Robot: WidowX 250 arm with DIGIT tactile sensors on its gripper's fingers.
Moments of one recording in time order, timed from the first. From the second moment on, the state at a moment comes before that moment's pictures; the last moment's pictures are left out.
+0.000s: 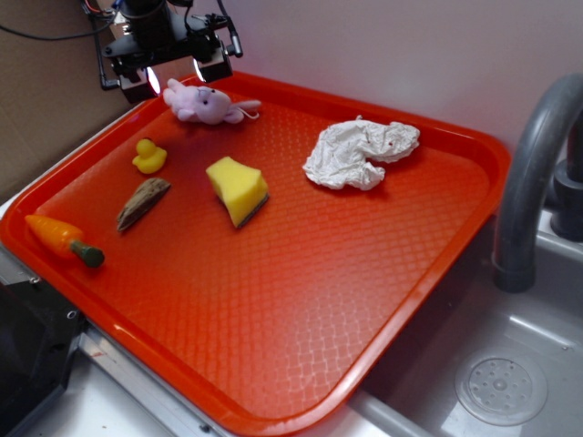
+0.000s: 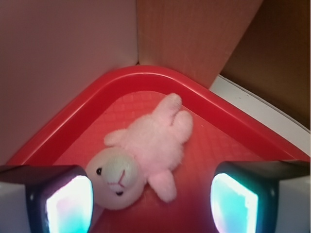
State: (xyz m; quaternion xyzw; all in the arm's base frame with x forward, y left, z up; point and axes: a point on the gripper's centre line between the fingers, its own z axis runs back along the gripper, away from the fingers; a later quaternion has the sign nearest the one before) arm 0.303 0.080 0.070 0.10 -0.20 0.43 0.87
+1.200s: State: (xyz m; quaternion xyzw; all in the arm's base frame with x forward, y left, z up) arm 0.318 0.037 0.097 0.08 -0.18 0.27 0.94
